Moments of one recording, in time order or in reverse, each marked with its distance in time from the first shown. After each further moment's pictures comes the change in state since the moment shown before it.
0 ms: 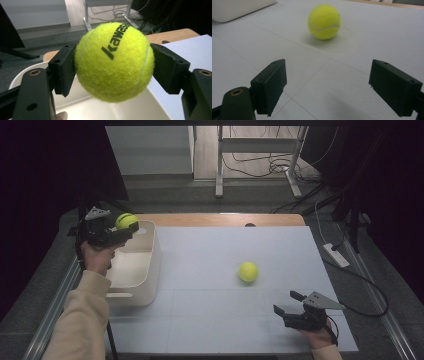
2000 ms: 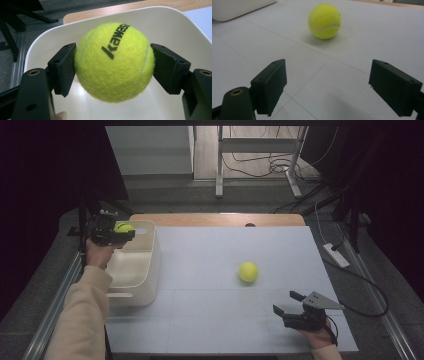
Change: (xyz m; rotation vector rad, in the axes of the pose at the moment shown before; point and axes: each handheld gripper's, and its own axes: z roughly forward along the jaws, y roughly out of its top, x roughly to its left) left arm 0.027 -0.007 0.044 0.298 0.164 0.021; right arm 0.000 0.000 0.001 0.002 0.000 -0.003
